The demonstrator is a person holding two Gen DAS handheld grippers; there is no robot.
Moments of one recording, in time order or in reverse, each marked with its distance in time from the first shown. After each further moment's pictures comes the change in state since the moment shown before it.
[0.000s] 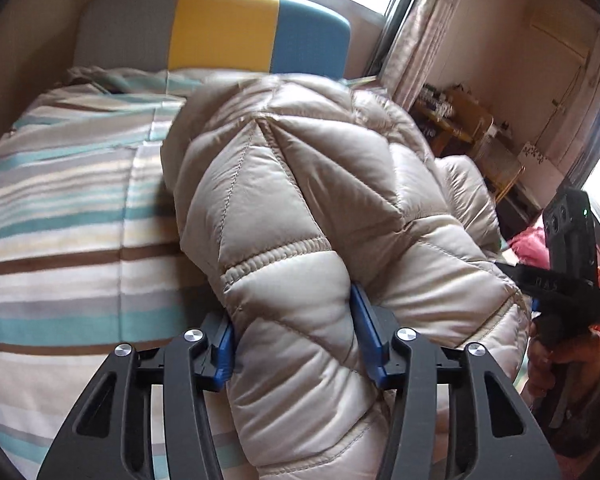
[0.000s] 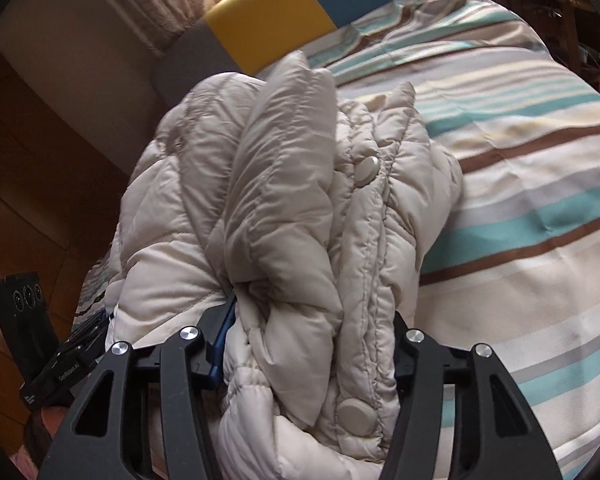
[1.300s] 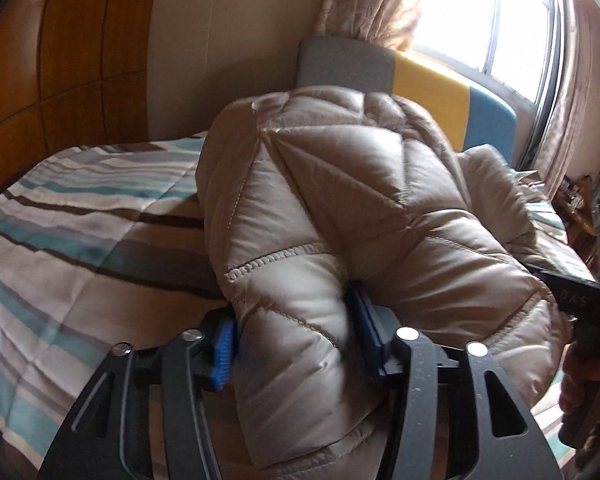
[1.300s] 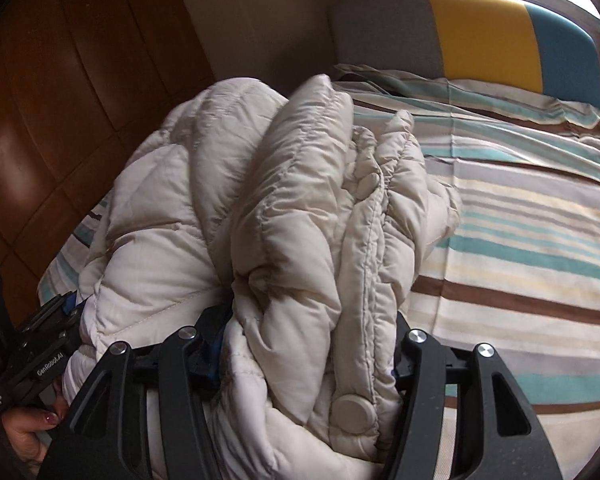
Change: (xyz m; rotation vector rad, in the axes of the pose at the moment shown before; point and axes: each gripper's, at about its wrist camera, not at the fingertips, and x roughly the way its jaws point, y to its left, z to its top) left arm -0.167 0.221 -0.087 -0.239 -0.216 0.492; right arm 0.205 0.299 -0.047 -0.464 0.047 0.054
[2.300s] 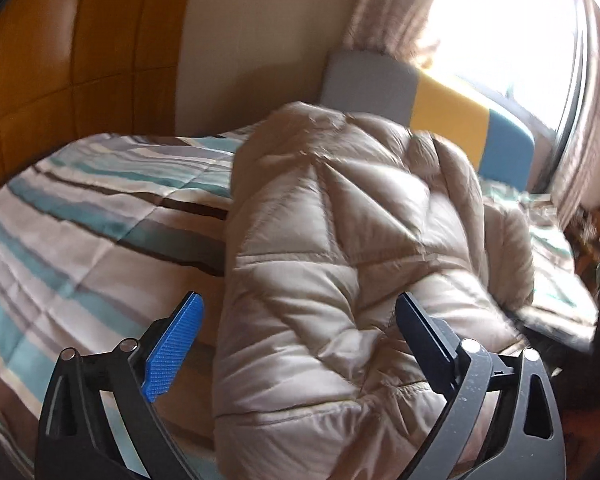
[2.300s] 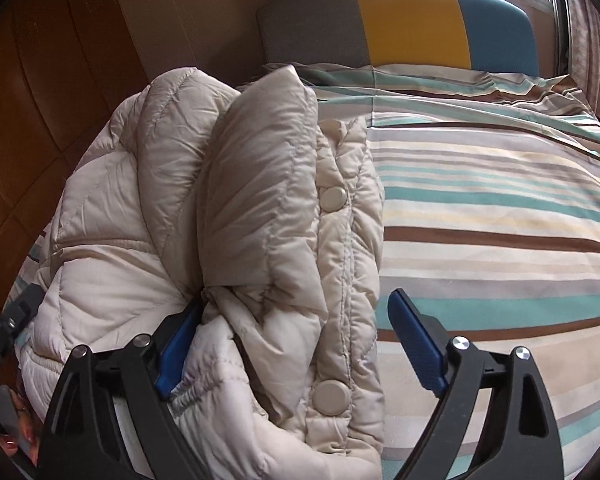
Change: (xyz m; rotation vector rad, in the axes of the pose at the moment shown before) left arm -0.025 -0.022 -0.007 -0.061 -0.011 0.082; right arm -0.032 0.003 -0.031 0.105 -0.027 -0.168
